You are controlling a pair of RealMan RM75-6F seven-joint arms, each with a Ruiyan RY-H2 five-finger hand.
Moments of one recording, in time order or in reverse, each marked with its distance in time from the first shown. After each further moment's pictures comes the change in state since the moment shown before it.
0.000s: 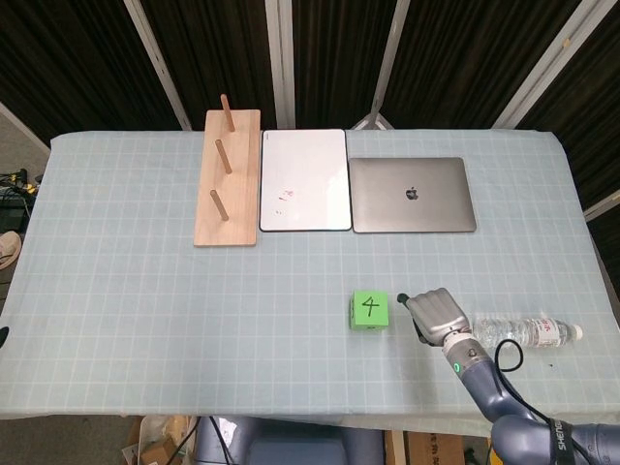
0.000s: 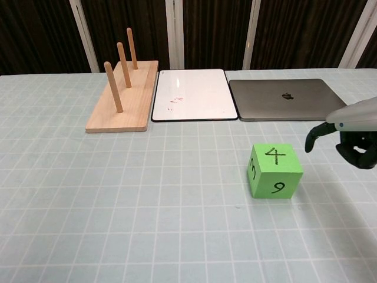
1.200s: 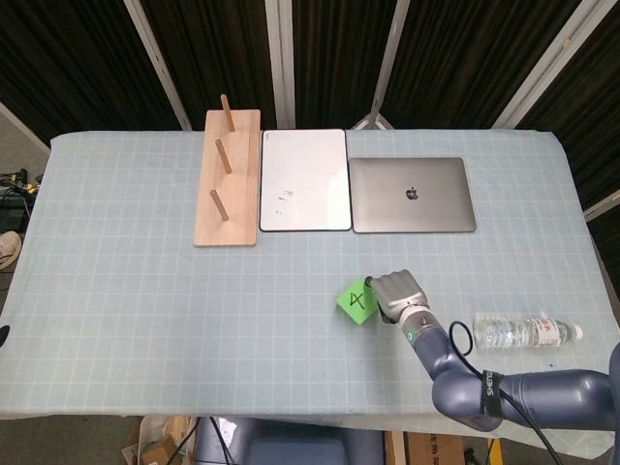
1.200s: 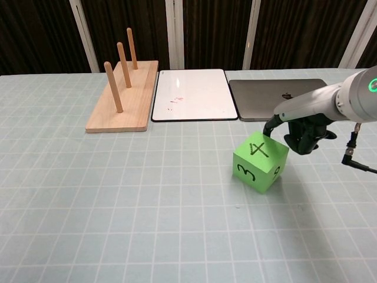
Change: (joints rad) left arm -0.007 -0.002 -0.005 -0.001 -0.012 -0.012 0.009; right arm 0.328 -0.138 0.014 0.144 0.384 -0.036 0.019
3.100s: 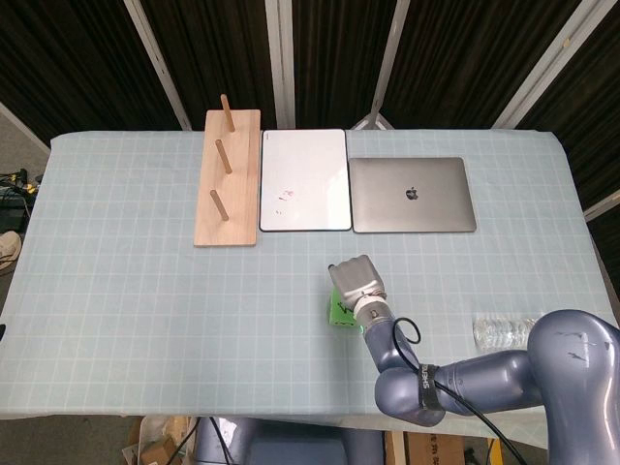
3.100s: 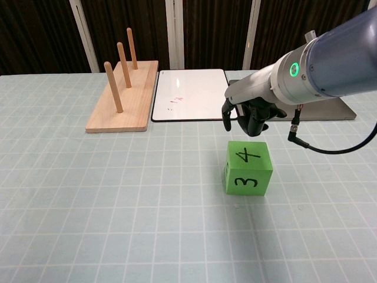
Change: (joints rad) left arm 0.001 0.009 -0.008 0.003 -0.017 -0.003 -0.023; right arm 0.249 -0.142 0.041 0.039 0.180 0.186 -0.094
